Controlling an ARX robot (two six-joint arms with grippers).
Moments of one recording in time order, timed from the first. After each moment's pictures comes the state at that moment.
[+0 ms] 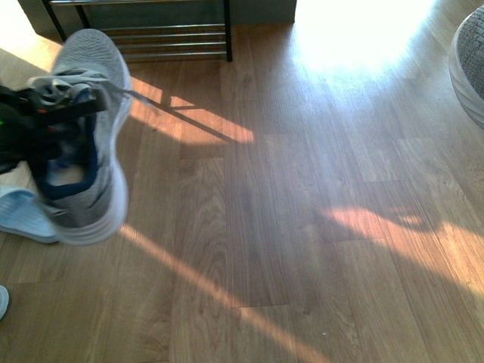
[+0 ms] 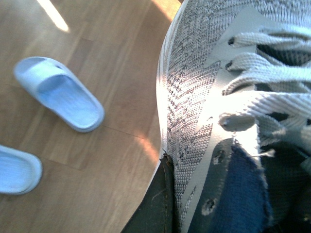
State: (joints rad) left arm -0.28 1.80 0.64 0.43 -0.39 -0.49; right arm -0.38 0.91 0.25 0.29 -0.49 0.09
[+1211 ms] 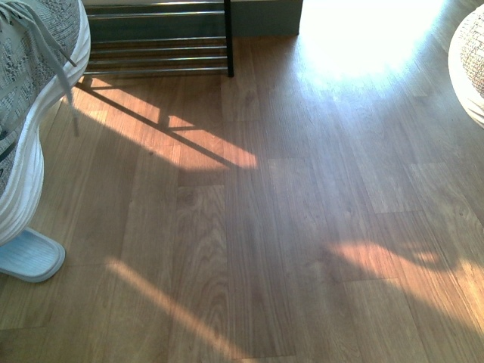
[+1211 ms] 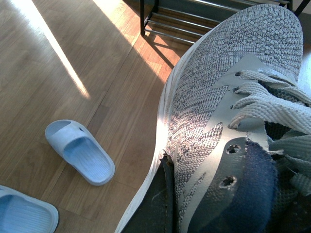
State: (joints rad) left arm -0.35 1.24 0.50 0.20 -0.55 -0.45; right arm -0.38 0.91 0.25 0.29 -0.49 0.09
